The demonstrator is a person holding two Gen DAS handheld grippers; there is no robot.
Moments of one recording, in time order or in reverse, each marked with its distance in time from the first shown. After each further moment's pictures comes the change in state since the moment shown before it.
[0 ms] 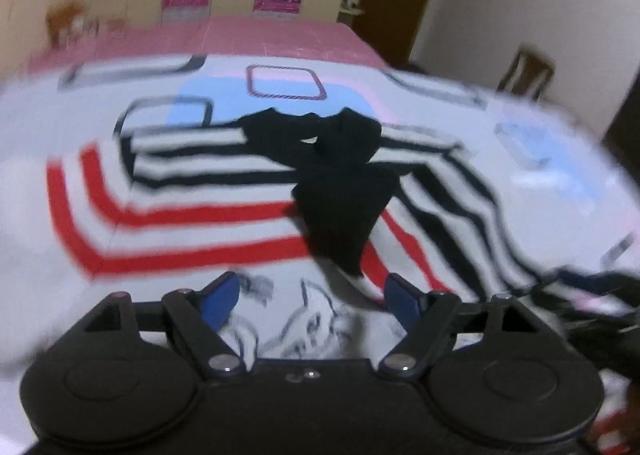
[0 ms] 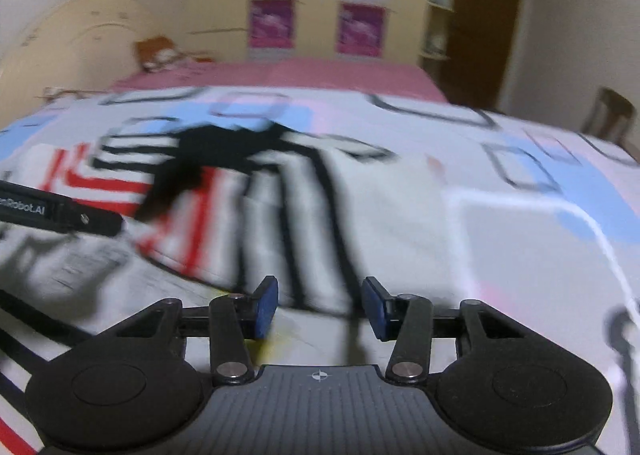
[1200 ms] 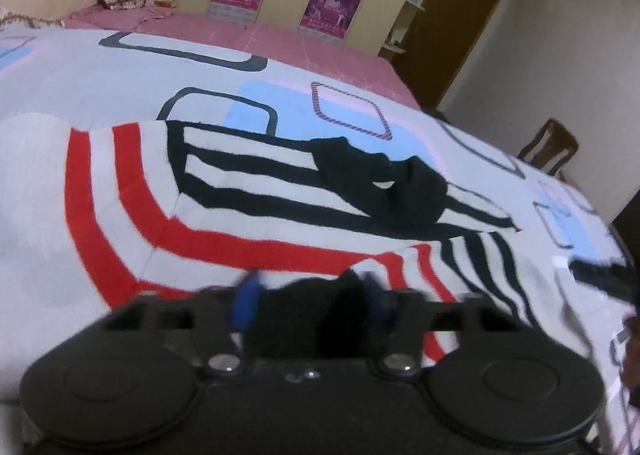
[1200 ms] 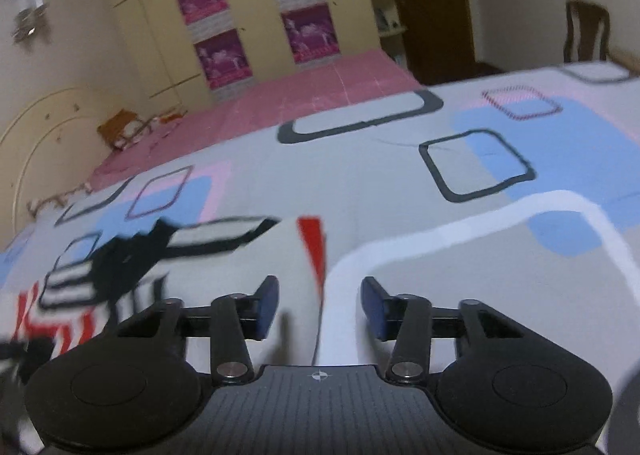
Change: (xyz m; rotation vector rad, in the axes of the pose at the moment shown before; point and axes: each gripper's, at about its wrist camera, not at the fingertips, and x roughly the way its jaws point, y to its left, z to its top) left arm 0.027 0.074 -0.001 -0.276 -0.076 -0.049; right arm 0.072 -0.145 0.072 0.333 -0.025 0.136
